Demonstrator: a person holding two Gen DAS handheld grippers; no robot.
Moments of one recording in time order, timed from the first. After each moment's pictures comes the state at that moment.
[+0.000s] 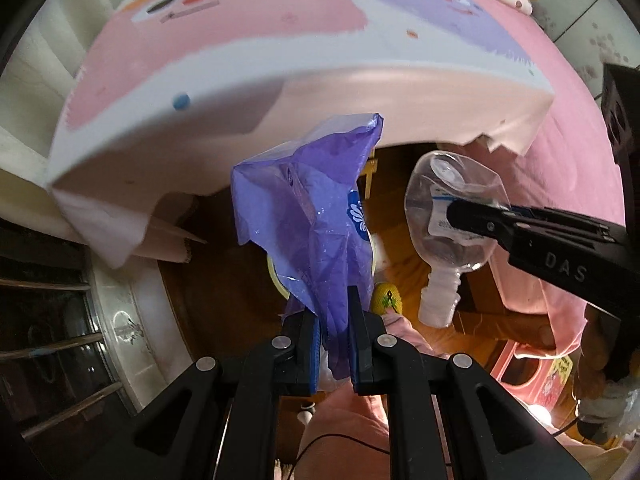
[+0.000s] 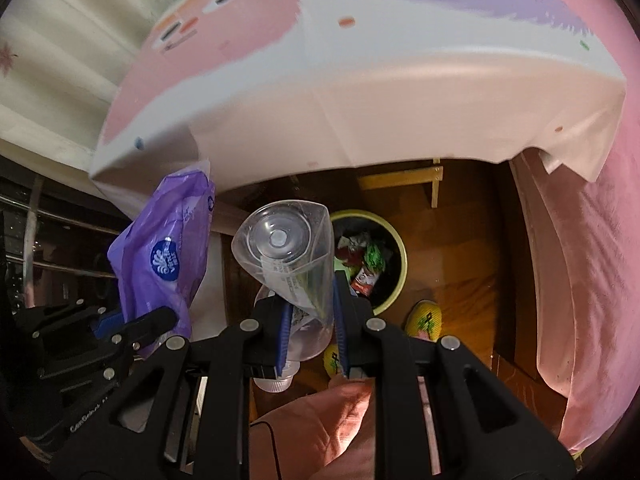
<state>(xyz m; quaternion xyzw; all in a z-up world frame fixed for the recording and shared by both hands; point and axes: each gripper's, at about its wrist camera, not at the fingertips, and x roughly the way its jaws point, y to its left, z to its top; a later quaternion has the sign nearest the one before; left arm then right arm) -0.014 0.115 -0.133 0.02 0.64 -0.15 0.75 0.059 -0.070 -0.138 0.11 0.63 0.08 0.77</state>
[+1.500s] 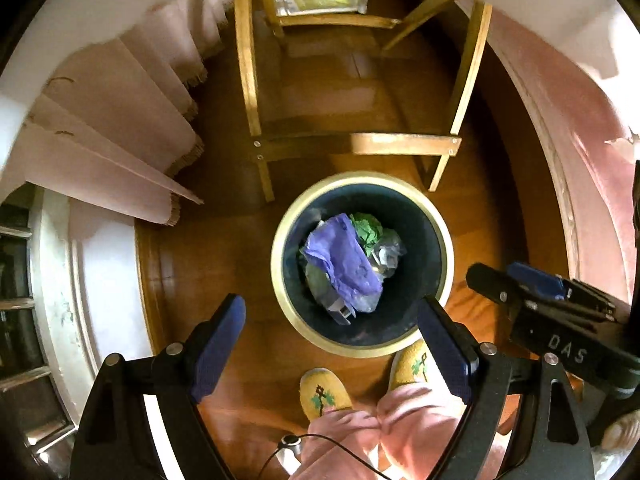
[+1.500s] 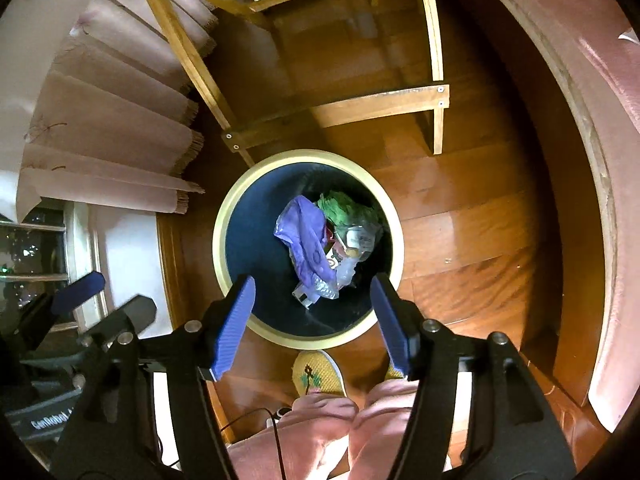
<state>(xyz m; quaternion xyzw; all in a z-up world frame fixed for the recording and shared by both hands) 0.029 0.110 -0.396 -0.02 0.66 -0.04 0.75 0.069 -0.091 -0.418 0.13 0.67 0.05 0.73</state>
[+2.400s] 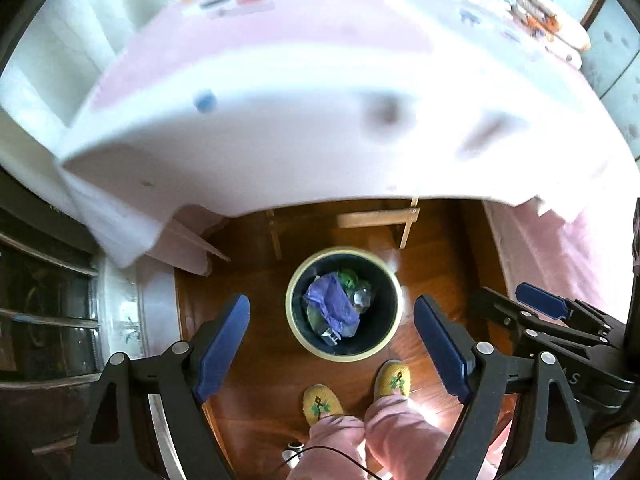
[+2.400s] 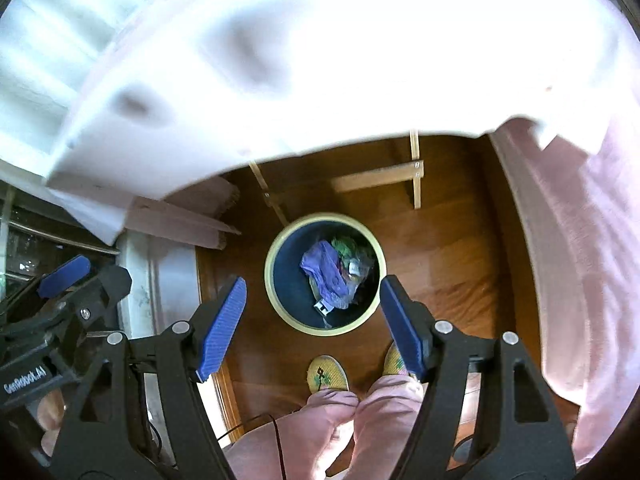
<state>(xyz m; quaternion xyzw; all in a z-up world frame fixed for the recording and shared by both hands) 0.014 0.110 -0.135 -0.02 0.59 -0.05 0.81 0.048 -0.105 -0.184 0.12 0.60 0.05 0.79</state>
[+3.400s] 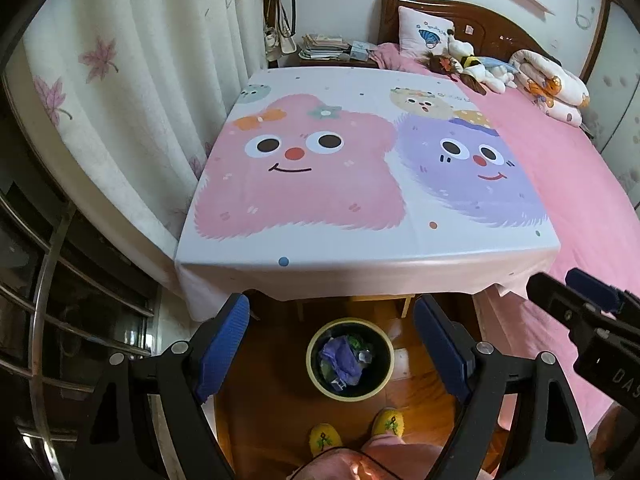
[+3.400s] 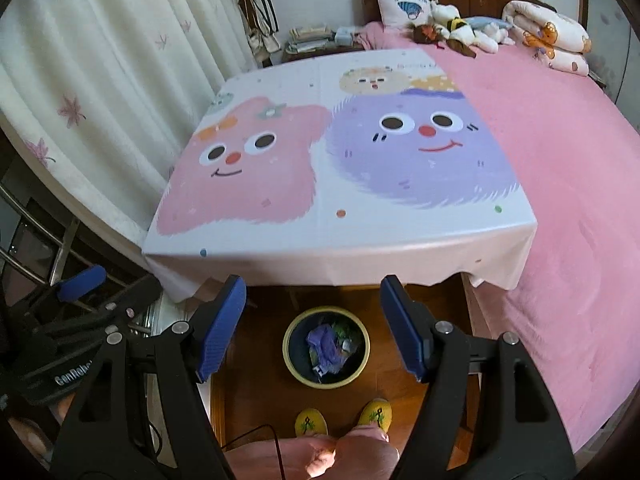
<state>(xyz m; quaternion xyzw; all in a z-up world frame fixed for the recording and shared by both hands) -0.009 0.122 0.095 -0.02 0.49 0.00 0.87 0.037 -0.088 0.082 0.06 0.47 0.07 0.88</state>
